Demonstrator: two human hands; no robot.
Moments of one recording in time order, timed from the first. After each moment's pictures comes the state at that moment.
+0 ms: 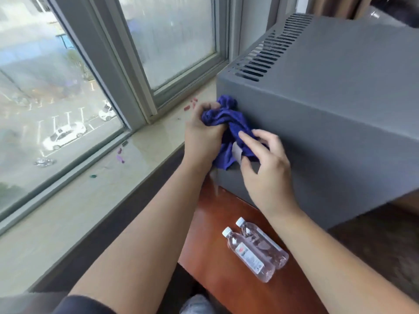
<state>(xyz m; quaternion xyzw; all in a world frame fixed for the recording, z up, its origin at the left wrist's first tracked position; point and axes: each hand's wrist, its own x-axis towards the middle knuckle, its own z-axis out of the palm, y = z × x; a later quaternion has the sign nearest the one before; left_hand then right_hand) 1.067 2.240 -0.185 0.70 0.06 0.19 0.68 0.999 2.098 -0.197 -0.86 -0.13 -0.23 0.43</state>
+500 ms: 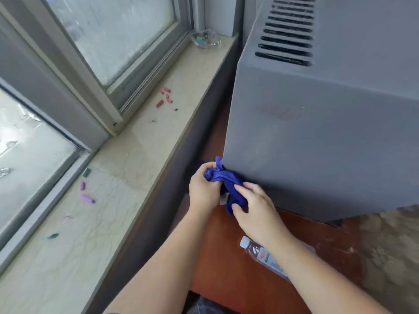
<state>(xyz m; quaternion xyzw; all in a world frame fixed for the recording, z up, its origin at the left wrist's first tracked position) 1.100 2.290 -0.359 0.75 0.13 -0.12 0.64 1.024 2.160 -0.315 -0.93 0.08 0.09 0.36</state>
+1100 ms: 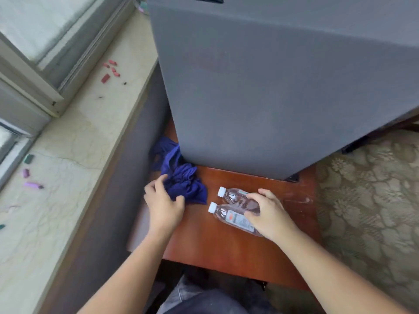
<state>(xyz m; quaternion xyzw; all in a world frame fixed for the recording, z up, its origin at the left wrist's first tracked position) 1.000 2.314 -0.416 0.91 0.10 -0.09 0.39 0.910 2.066 -0.356 -0.91 0.23 0.22 0.26</state>
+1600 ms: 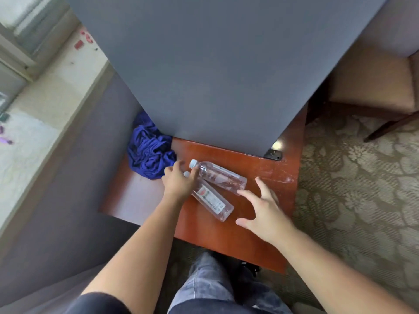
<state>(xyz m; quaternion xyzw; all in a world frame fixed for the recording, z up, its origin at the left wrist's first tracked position) 0.955 2.188 -0.451 0.91 0.15 -0.21 0.33 0.824 1.968 -0.403 -0.91 0.11 0.25 0.30</state>
